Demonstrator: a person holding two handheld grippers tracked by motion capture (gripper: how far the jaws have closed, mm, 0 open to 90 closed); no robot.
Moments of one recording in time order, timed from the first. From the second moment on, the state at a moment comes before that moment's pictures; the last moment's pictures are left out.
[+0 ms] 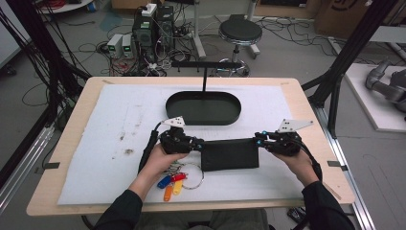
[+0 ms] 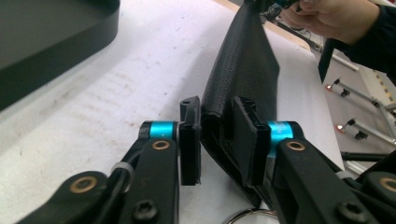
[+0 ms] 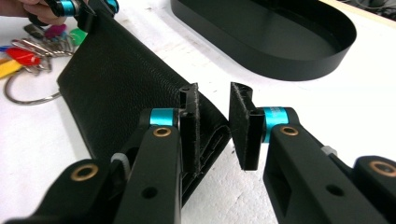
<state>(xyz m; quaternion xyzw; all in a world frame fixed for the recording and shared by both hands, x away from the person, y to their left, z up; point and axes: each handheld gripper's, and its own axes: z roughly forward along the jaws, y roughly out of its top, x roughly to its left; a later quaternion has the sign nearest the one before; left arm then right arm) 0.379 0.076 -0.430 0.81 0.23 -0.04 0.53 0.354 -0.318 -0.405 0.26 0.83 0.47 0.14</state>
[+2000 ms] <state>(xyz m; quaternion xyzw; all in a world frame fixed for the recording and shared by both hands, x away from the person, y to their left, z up) 0.332 0.091 -0.394 0.81 0.08 0.06 0.58 0.345 -0.294 -0.404 0.15 0.82 0.55 0.04</state>
